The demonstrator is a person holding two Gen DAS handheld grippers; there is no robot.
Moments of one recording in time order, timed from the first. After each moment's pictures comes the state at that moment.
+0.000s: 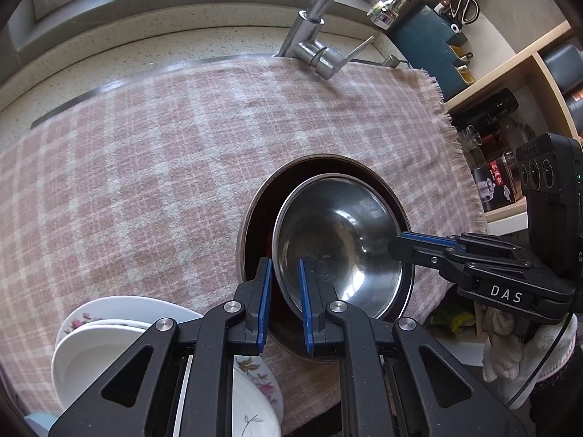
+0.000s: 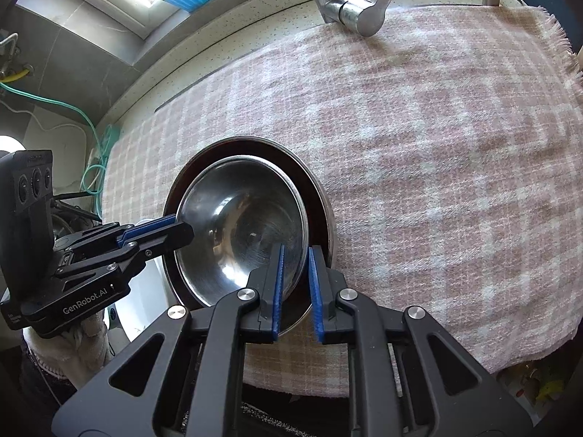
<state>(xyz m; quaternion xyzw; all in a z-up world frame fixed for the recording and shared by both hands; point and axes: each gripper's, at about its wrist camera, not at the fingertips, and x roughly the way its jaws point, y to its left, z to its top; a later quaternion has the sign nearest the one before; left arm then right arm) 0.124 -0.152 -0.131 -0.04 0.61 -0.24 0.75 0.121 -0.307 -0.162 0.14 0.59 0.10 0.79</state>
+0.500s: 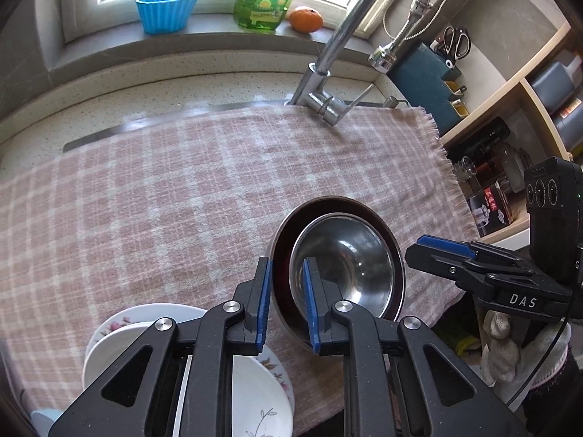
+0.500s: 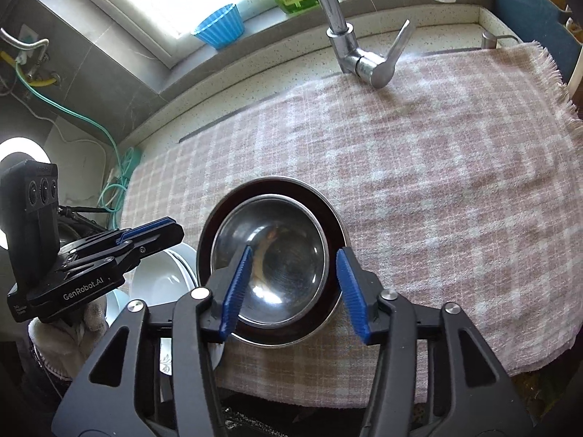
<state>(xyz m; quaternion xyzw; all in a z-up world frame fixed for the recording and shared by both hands) 0.116 -0.123 -0.092 -0.06 0.55 -0.22 0.80 0.098 -0.301 -0.118 0.14 0.51 0.11 0.84</state>
